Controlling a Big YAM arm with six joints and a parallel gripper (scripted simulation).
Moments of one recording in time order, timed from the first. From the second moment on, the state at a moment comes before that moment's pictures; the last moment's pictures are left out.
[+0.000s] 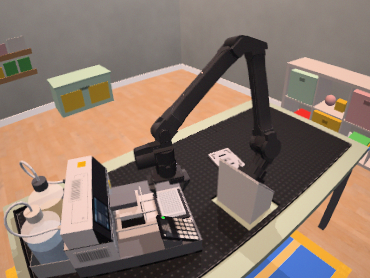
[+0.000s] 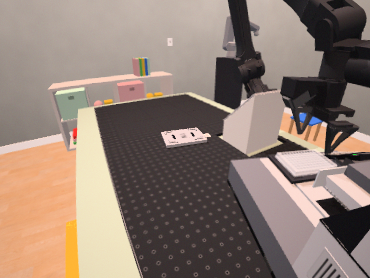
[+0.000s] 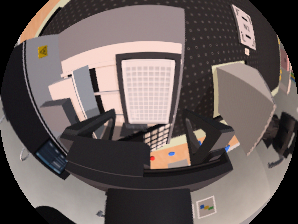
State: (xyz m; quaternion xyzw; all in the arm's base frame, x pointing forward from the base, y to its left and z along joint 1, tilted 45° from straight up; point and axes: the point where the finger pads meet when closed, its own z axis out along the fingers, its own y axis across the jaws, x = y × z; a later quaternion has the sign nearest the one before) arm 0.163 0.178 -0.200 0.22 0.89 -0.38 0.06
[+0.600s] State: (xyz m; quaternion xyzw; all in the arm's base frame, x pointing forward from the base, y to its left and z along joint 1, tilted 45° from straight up) arm 0.162 0.161 -0.217 0.22 0.90 -0.38 0.06
